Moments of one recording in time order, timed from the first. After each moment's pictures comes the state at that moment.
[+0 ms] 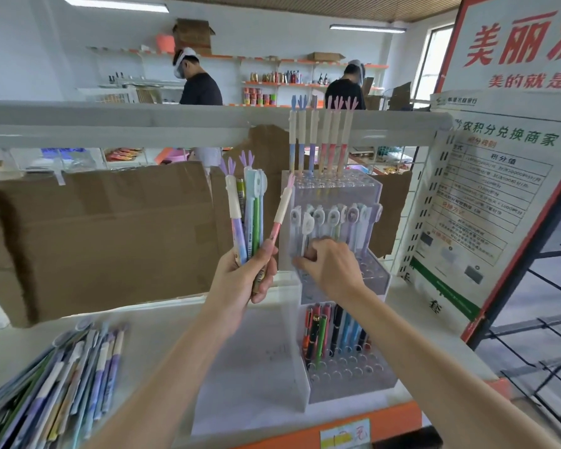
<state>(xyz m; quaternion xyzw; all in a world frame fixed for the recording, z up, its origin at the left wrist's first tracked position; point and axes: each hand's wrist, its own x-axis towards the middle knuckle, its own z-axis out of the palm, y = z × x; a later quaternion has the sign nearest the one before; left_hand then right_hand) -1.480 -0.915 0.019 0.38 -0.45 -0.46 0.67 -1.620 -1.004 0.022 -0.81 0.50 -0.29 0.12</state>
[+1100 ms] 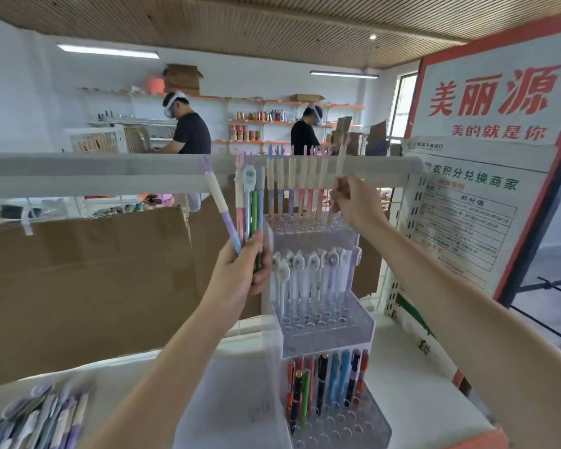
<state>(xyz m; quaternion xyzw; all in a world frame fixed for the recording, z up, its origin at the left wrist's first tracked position) -1.493 -0.965 0.078 0.37 -0.46 -0.45 0.67 -1.661 -1.114 0.140 -0.74 0.46 -0.47 0.14</state>
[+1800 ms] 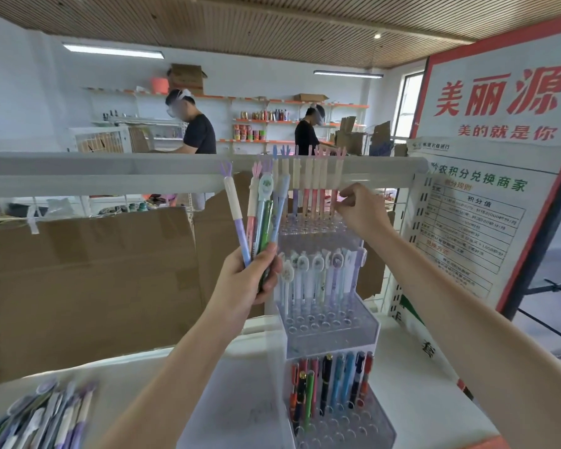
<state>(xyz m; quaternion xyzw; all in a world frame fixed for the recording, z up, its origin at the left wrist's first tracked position) -1.493 -0.959 0.068 0.38 -0.49 -0.43 0.66 -1.661 -1.112 0.134 -0.73 0.52 -0.43 0.14</state>
